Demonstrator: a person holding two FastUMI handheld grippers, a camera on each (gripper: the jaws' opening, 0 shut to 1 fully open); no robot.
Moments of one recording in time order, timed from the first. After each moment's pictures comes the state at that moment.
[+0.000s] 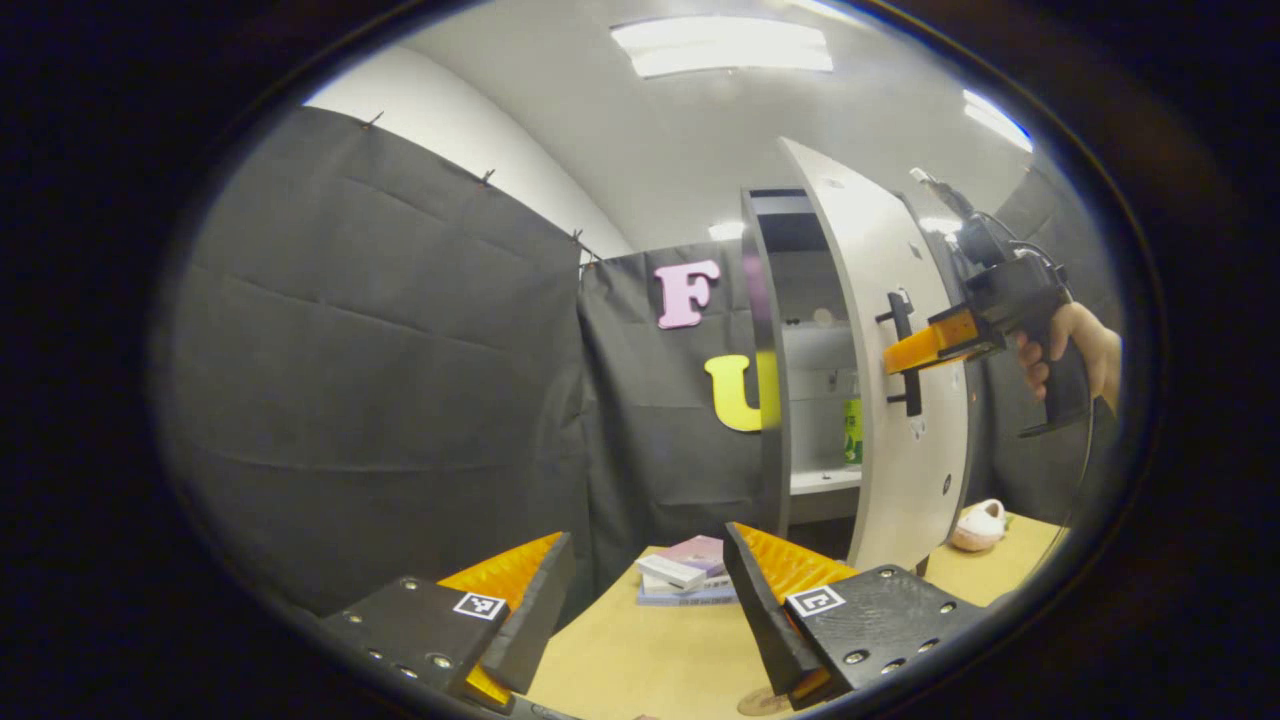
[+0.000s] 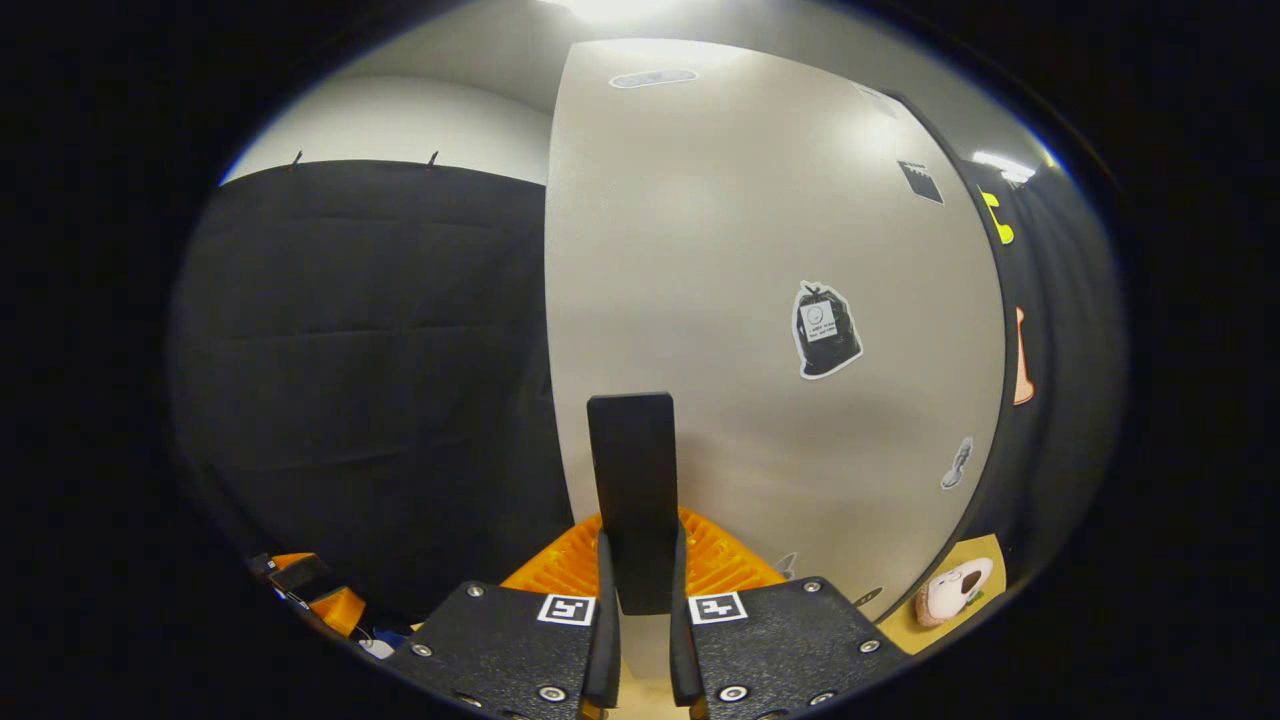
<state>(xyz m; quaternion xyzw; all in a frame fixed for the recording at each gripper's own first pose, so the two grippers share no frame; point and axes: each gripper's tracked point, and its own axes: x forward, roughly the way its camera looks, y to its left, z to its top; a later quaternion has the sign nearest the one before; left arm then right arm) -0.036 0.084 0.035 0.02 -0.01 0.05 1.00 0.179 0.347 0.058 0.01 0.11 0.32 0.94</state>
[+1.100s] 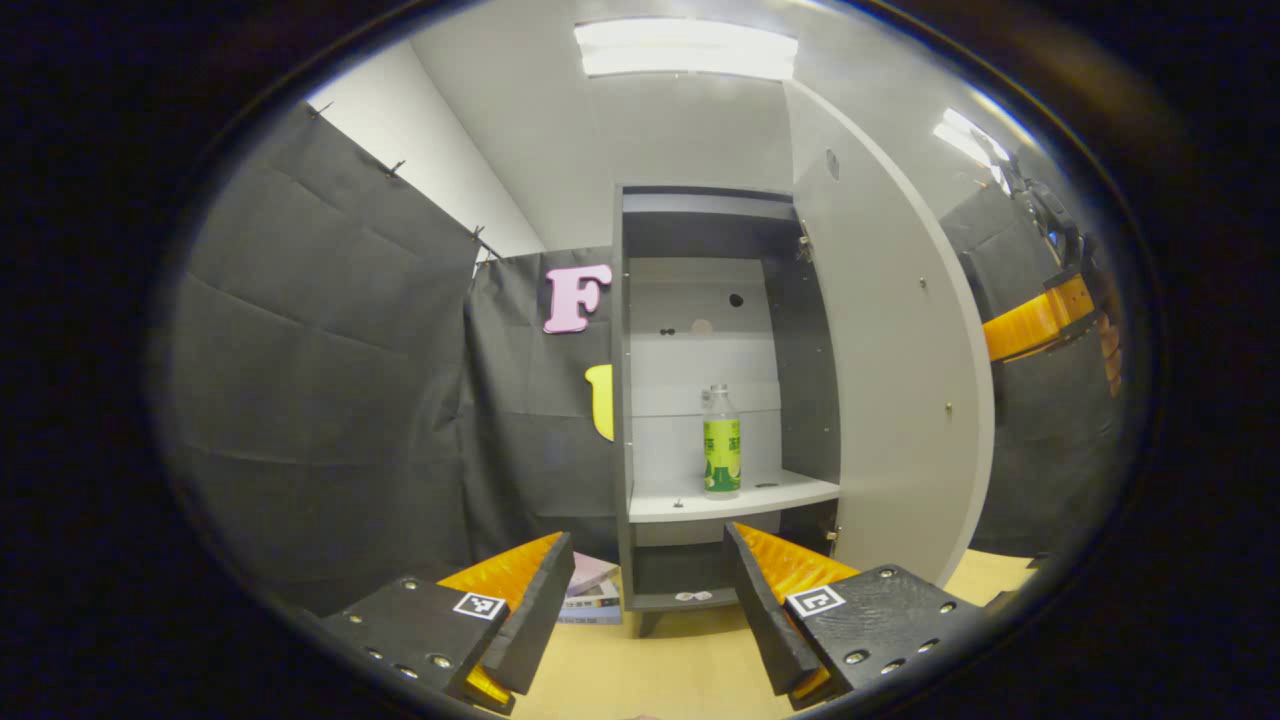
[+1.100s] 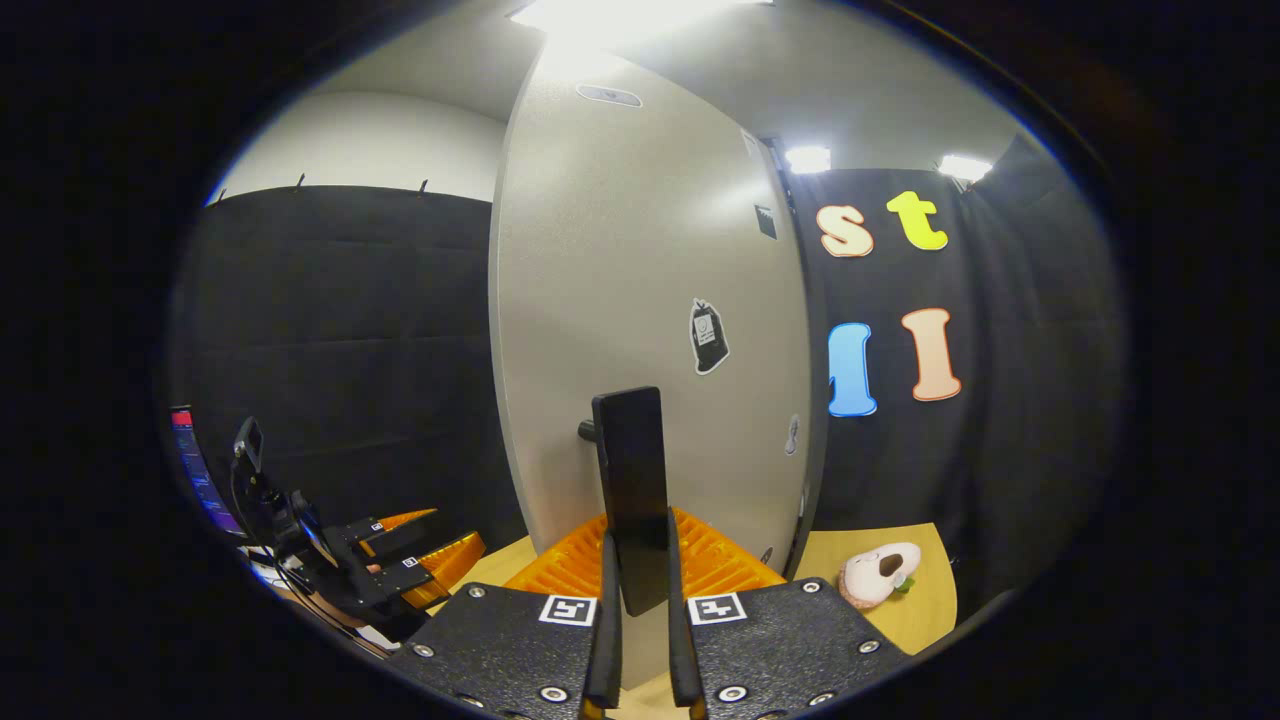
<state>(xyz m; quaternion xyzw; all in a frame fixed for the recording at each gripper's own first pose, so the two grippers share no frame) 0.019 -0.093 0.037 -0.01 -0.02 -0.08 1.00 0.148 0.226 0.068 0.02 0.10 0.27 0.96</state>
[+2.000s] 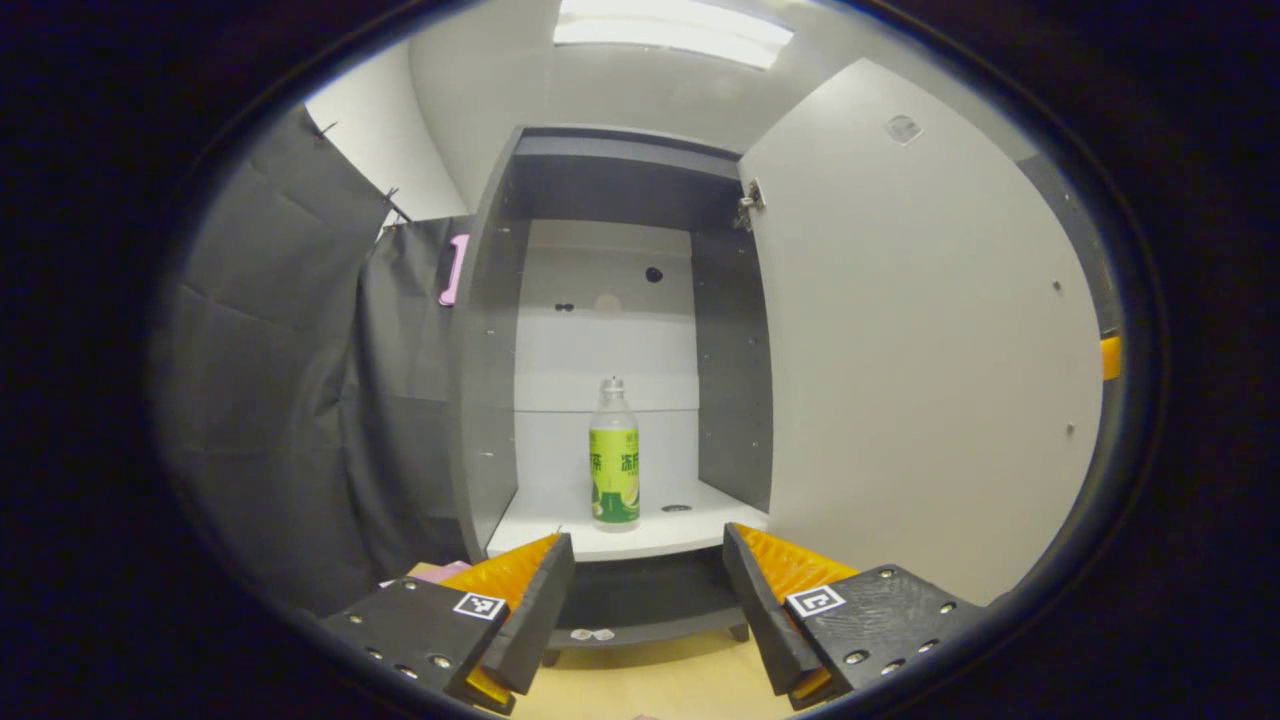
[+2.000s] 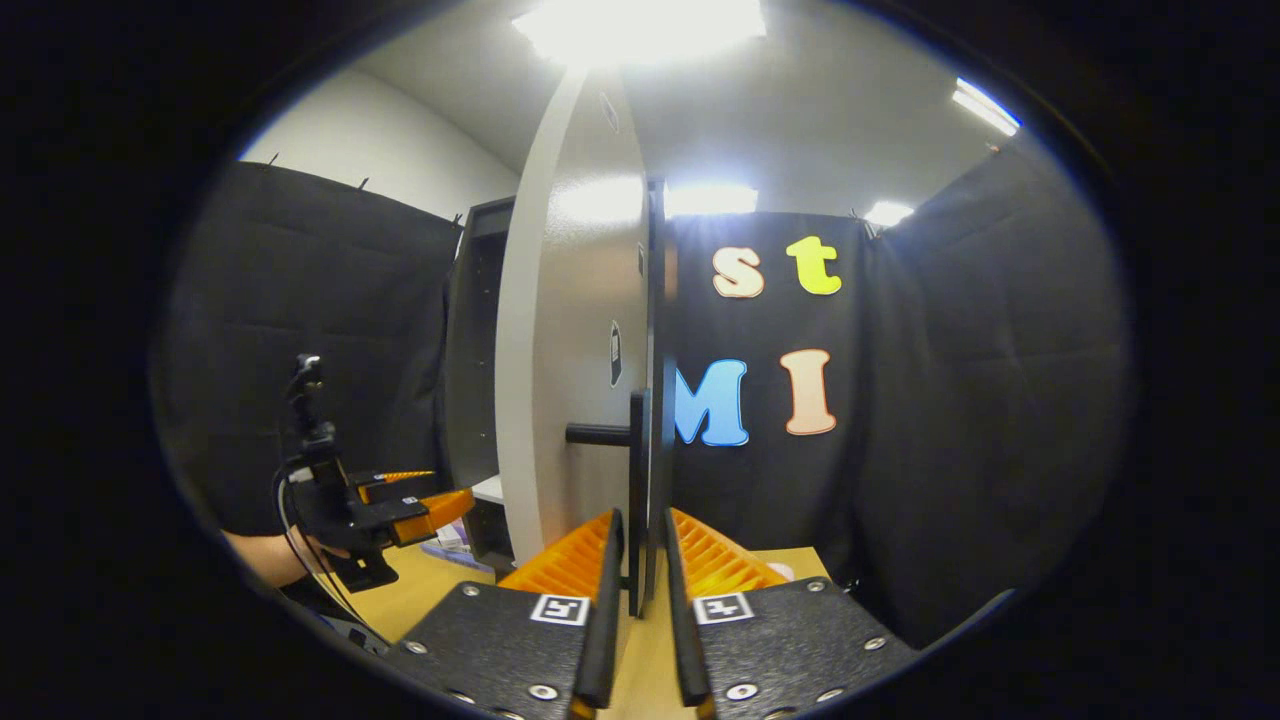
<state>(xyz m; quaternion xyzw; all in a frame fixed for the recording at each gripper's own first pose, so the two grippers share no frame) 0.150 -0.223 0.047 -0.03 0.01 -0.20 0.98 0.160 0.103 0.070 -0.05 0.04 0.11 0.99</state>
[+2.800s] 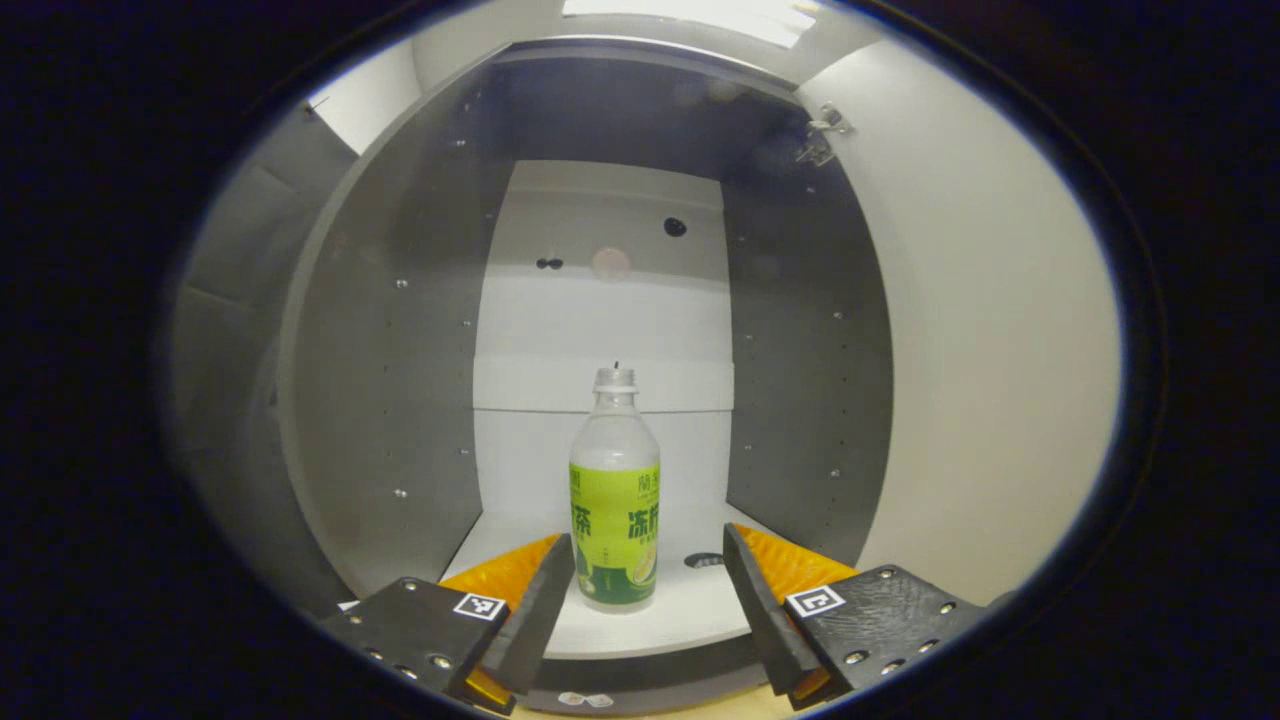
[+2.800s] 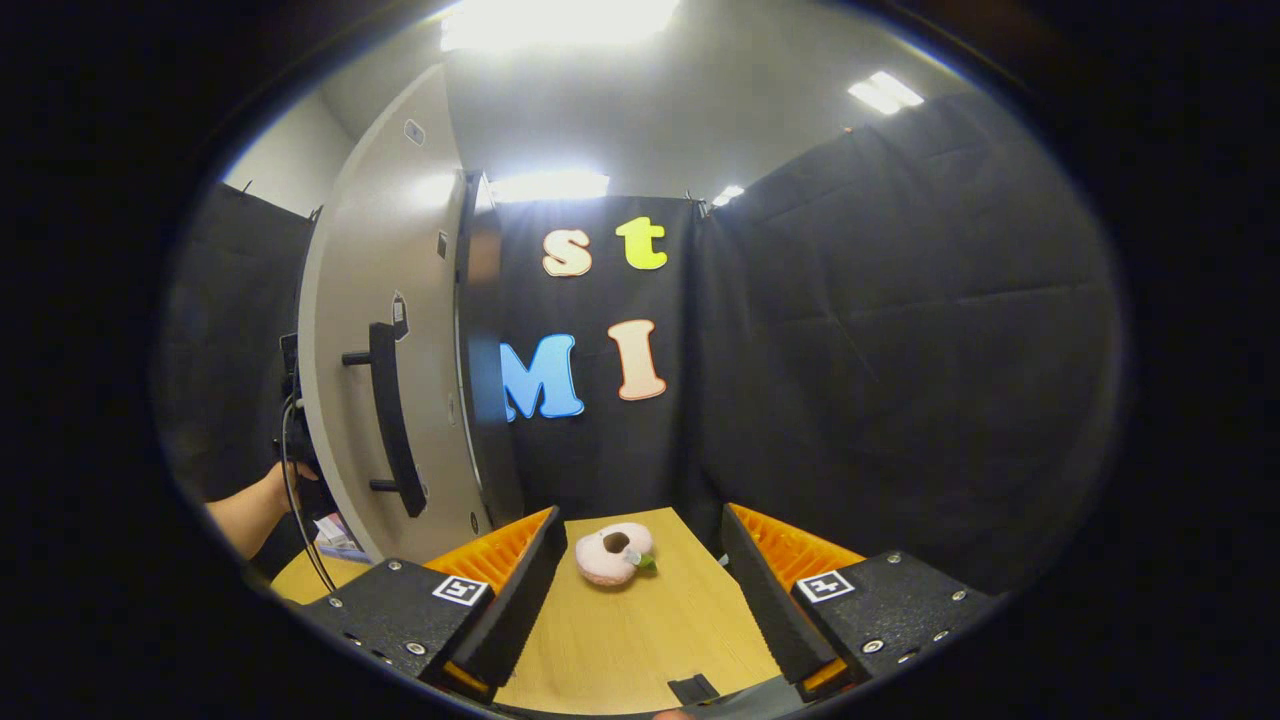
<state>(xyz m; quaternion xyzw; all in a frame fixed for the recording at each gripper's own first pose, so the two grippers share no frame) 0.333 -0.267 0.024 -0.04 0.04 -0.18 0.98 0.118 -0.022 0.029 0.02 0.08 -0.09 0.99</state>
